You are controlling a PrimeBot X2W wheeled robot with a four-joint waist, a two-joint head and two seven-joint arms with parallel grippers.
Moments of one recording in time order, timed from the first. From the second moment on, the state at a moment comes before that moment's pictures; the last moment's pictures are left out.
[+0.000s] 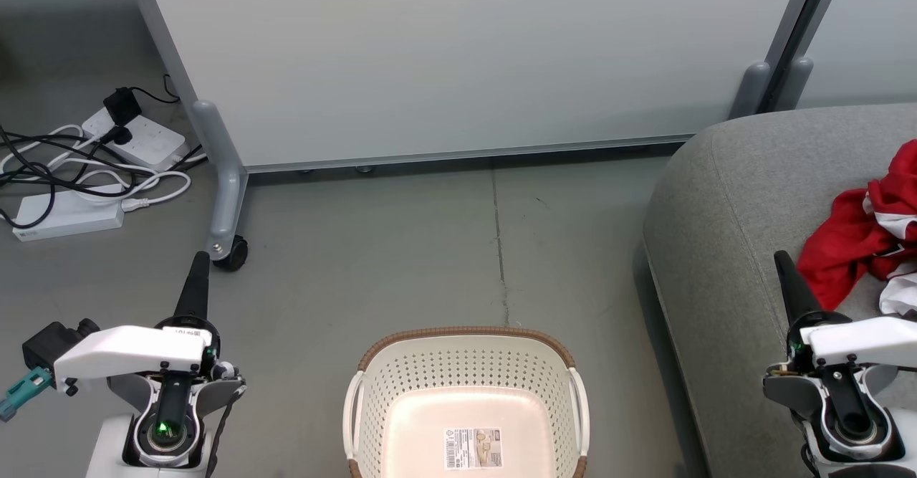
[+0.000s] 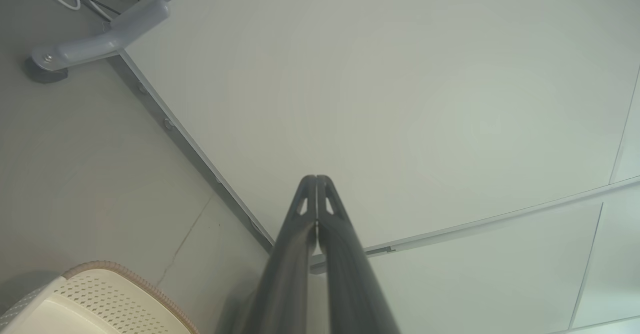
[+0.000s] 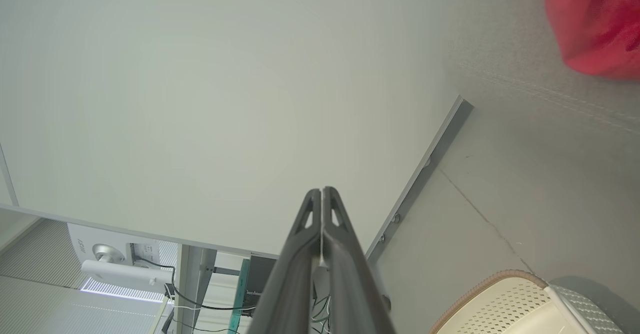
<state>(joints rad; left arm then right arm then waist) -0.28 0.09 0.04 0.44 -1.32 -0.06 0.04 -0.27 -0.04 -0.12 0.39 1.26 0.13 0.09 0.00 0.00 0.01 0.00</state>
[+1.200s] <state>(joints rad) -0.38 0.05 0.11 0.52 -1.54 -0.12 0.11 -0.36 -0.04 -0.15 0.49 1.52 0.13 0.11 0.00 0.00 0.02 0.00</state>
